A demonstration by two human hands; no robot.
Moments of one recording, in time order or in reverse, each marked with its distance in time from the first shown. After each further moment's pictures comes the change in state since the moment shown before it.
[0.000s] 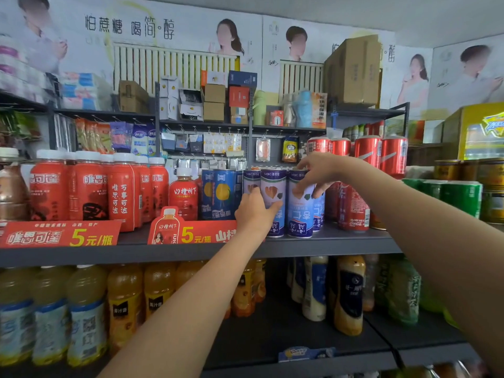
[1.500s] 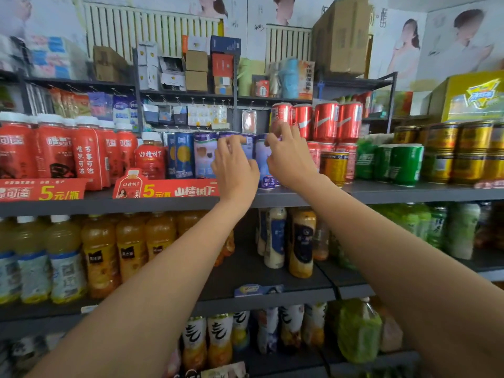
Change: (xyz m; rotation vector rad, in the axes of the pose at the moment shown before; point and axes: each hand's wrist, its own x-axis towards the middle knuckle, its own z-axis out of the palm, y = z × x) left_hand -0.071 0.071 0.026 0.159 0.382 0.185; right_hand -0.075 0.042 0.053 -0.400 0.686 -0.297
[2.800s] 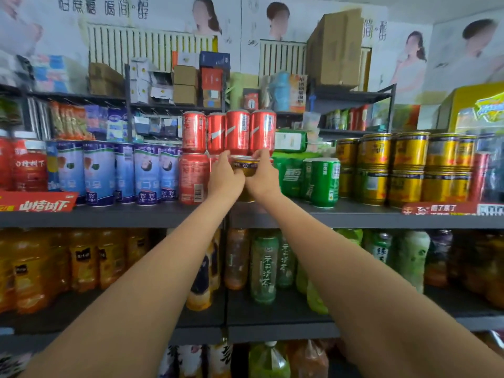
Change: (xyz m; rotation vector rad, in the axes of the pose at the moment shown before) left_hand -0.006 0.171 0.204 -0.230 -0.183 -0.271; right_hand -0.032 0.236 0.030 0.916 -0.082 0.436
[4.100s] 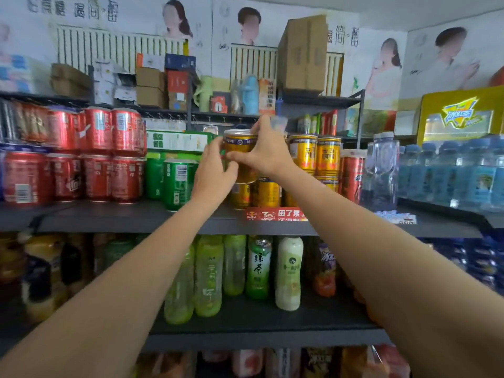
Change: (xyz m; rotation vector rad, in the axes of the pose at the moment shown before) left_hand -0.059 0.160 0.261 0.040 0.072 0.265; right_hand 0.054 0.131 -0.324 -0.257 -0.058 -0.314
